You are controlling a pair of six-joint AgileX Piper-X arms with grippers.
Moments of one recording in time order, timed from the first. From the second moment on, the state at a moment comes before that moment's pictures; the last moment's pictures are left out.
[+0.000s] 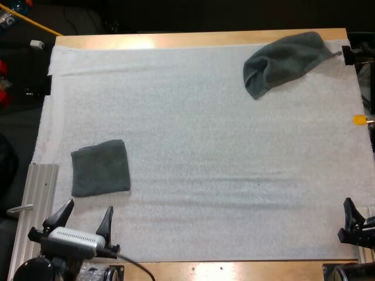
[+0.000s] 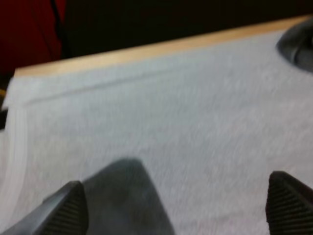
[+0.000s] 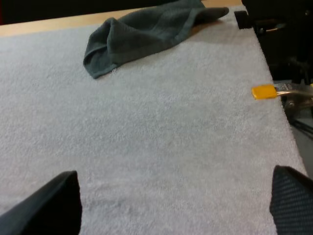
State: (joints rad) left arm -0.06 -0.01 -0.67 1.09 0.13 -1.70; right arm 0.11 0.03 -0.64 1.13 0.06 -1.74
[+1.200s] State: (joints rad) left arm -0.37 0.30 -0.90 0.98 0.26 -1.71; right arm 0.11 0.70 -0.97 0.88 -0.41 -1.66
